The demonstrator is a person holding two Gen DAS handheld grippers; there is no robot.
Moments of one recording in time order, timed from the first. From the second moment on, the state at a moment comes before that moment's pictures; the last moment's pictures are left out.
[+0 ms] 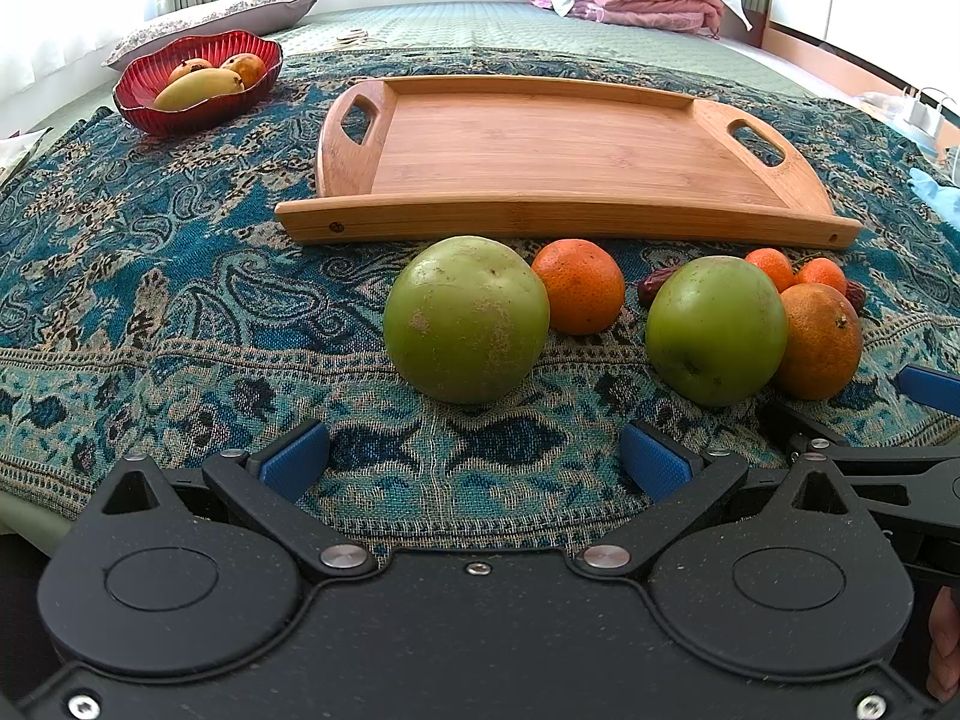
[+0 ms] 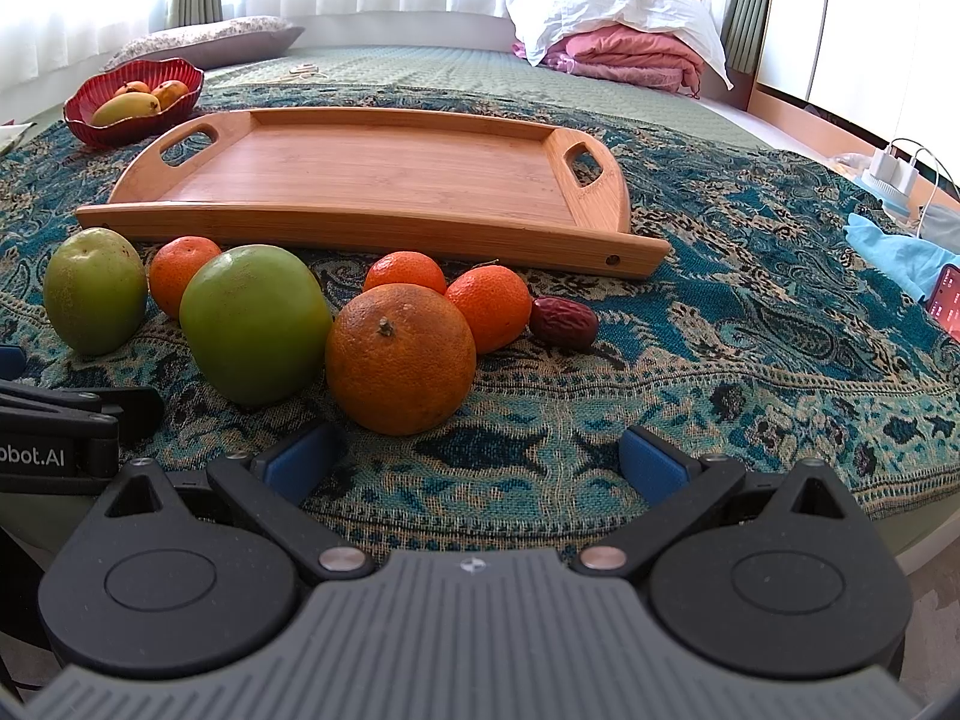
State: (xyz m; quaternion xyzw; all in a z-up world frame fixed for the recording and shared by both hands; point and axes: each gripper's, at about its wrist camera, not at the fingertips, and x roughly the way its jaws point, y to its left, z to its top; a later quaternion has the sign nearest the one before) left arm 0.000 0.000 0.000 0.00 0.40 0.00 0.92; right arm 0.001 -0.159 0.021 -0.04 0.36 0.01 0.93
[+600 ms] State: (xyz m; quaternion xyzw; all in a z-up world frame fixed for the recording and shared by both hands) left arm 0.000 0.000 0.000 0.00 0.40 0.00 0.92; right arm 0.001 -0.159 0.020 -0.04 0.36 0.01 0.93
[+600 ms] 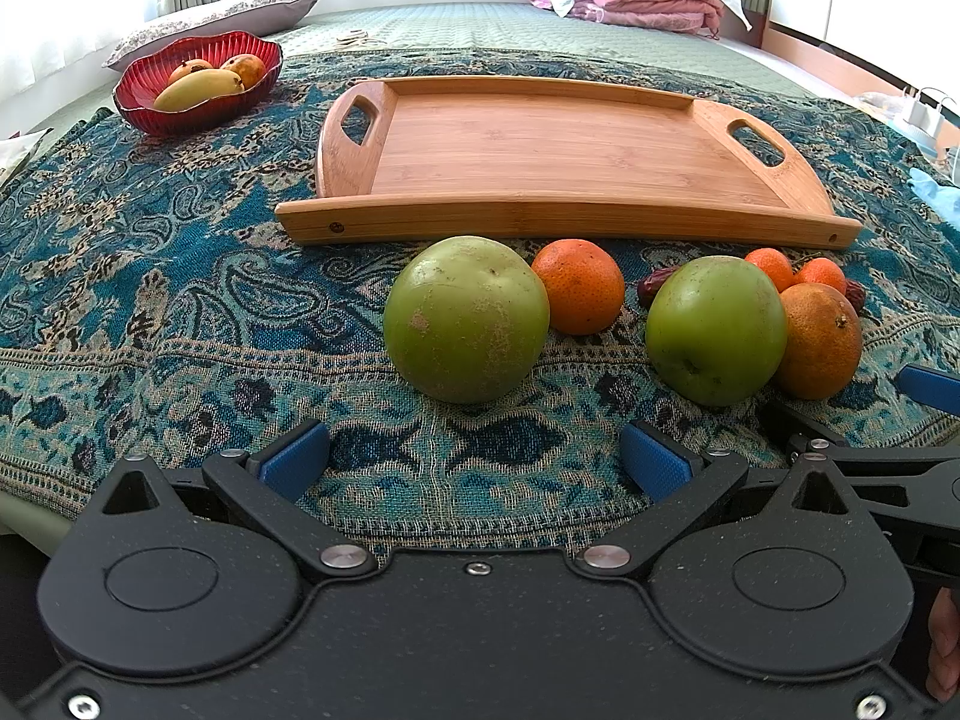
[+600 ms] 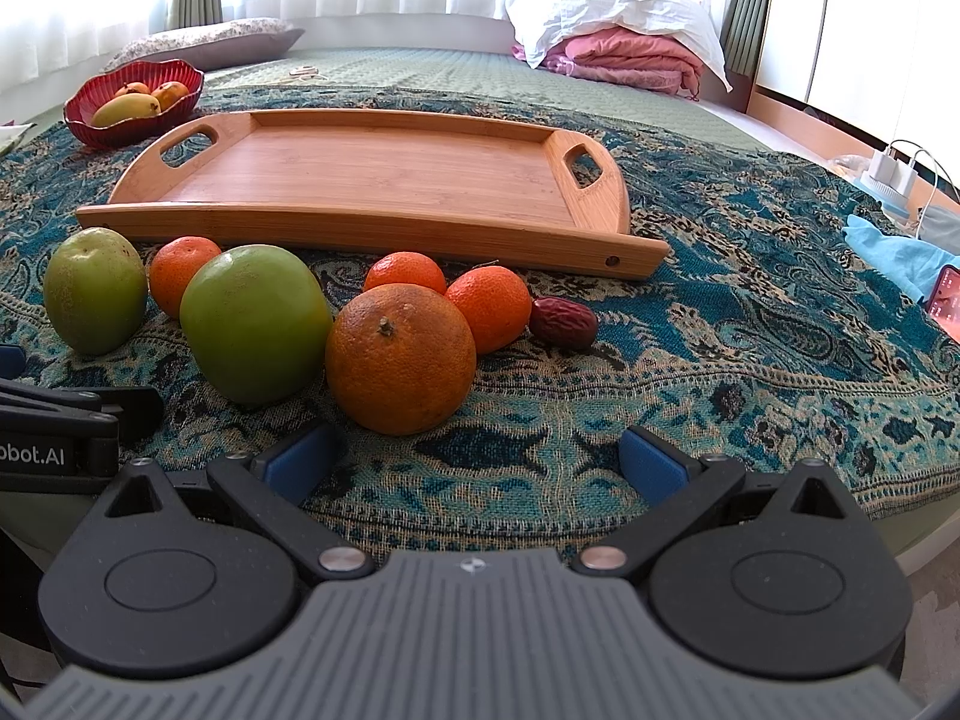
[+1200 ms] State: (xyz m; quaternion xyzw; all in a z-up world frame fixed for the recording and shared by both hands) left arm -0.006 -0.002 0.003 0.01 0.38 0.00 0.92; right arm 0.002 -0.156 0.024 -0.04 0.36 -0.01 0.93
